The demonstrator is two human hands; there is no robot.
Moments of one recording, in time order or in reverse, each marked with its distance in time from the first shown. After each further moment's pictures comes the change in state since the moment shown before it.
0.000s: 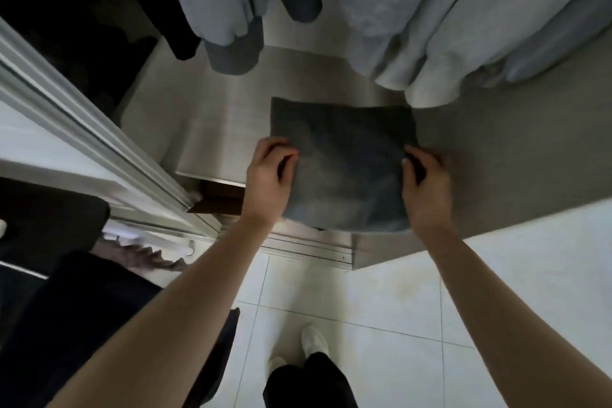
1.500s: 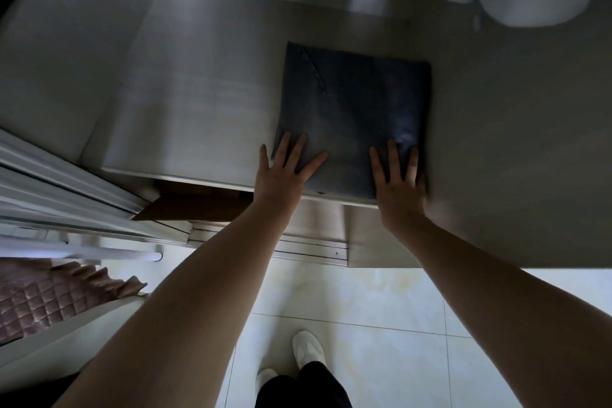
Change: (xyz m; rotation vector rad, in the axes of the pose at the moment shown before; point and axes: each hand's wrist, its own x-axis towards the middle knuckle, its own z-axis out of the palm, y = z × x) left_hand 0.001 -0.120 0.154 0.897 -0.839 0.229; right_hand 0.035 0.145 0.131 -1.023 -0.367 -0.162
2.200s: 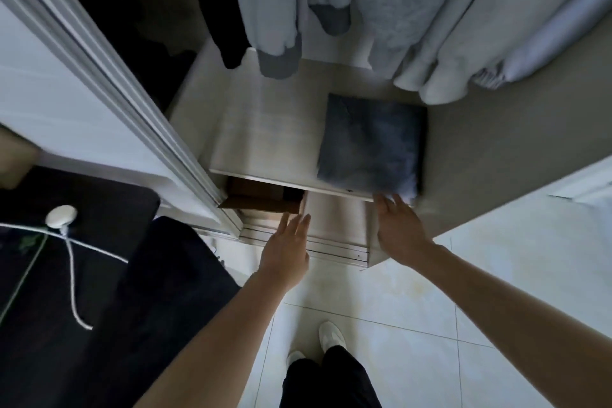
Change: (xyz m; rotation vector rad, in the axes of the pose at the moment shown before) left_hand -0.242 0.010 -0.086 -0.457 -0.081 -0.185; right_hand -0.147 -0.026 -0.138 0.090 -0.113 -0.269
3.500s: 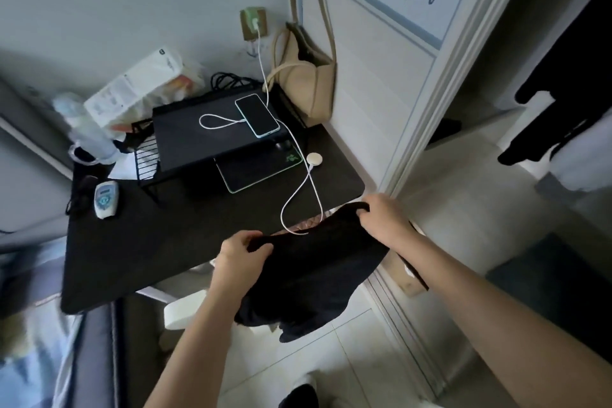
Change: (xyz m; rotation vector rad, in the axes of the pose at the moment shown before) left_hand -0.317 -0.080 -0.090 -1.018 0.848 -1.292; right_hand -0.017 -0.314 -0.162 0.339 -0.082 -0.693
